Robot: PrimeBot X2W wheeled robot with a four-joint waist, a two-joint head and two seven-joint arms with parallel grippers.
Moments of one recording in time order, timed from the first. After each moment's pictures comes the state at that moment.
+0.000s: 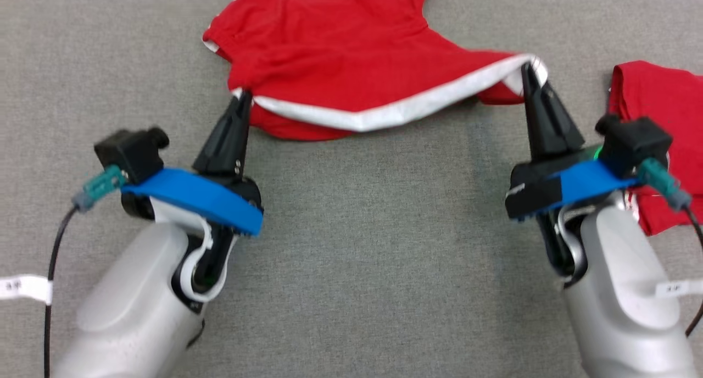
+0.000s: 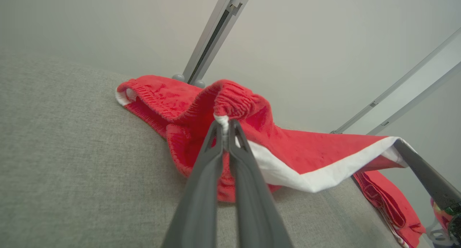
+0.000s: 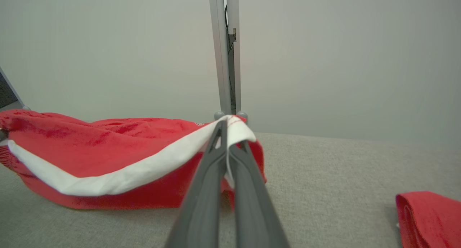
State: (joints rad) left arm -0.66 0.34 -0.64 0.39 -1.01 -0.06 -0.23; right arm -0.61 -0.08 0.09 0.39 0.17 0.13 -0.23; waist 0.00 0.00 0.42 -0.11
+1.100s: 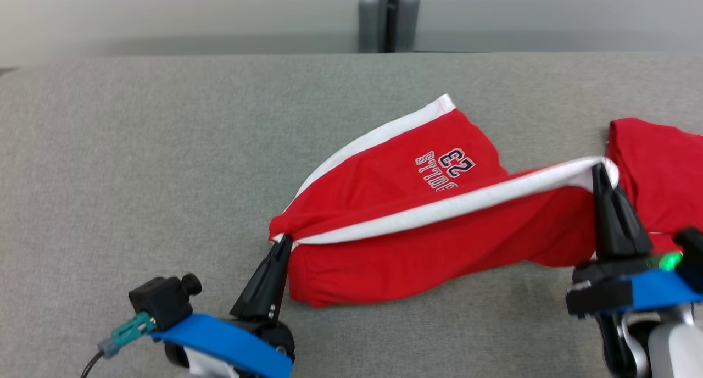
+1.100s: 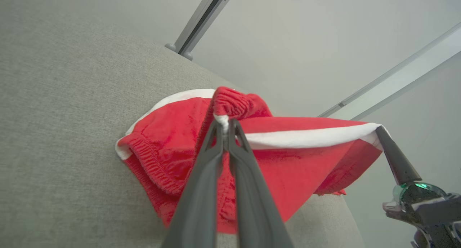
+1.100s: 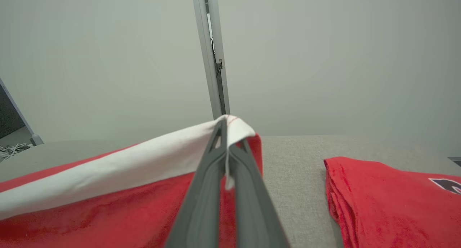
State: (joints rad) left arm -0.09 0.41 -0.62 -0.16 -1.04 0.11 -0.14; right arm -0.08 -0.05 -0.08 -0.11 0.20 0.13 -0.11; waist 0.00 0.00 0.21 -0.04
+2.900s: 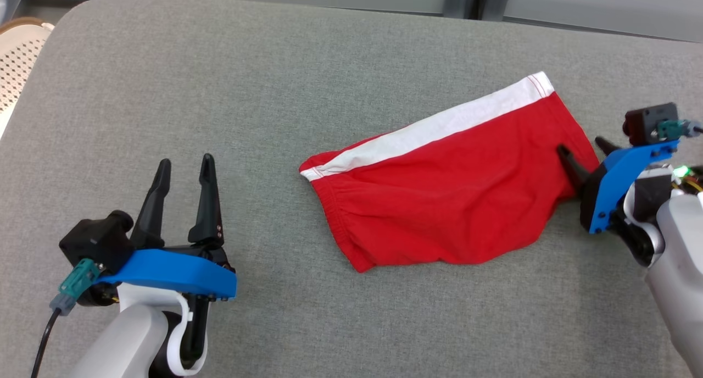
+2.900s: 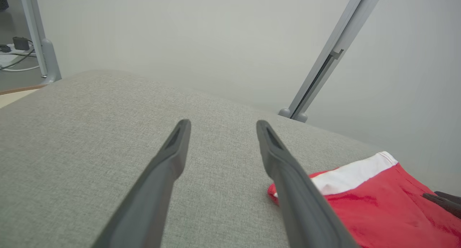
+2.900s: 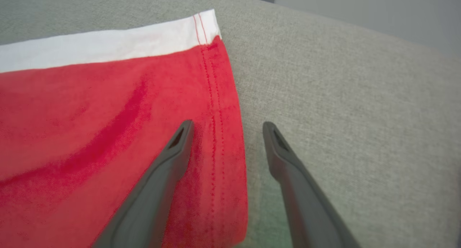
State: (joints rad) left arm -0.32 0.42 -0.54 0.04 -0.86 0.27 -0.24; right arm -0.73 -0.37 0.27 0.79 0.39 0.13 0.19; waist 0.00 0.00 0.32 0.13
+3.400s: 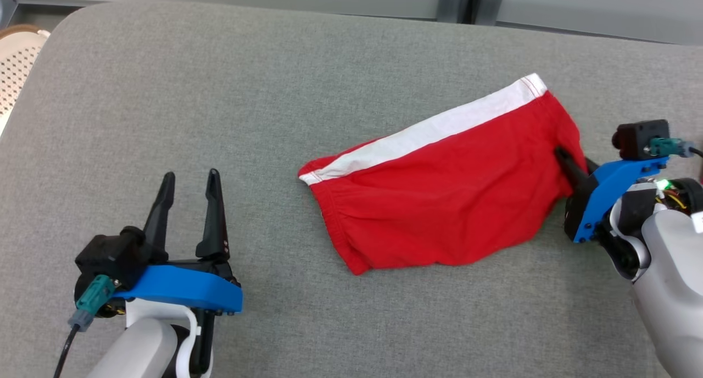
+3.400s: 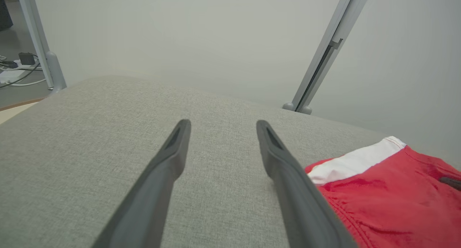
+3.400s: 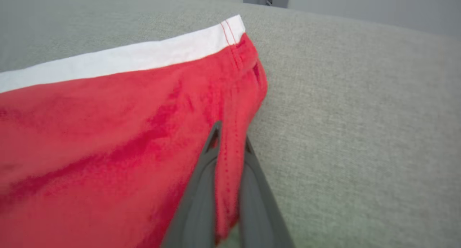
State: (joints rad) left arm -0.28 0.43 -0.54 0.05 -0.77 0.29 -0.26; right arm -0.66 -0.33 0.27 0.74 0.46 0.13 0.16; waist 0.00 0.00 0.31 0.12
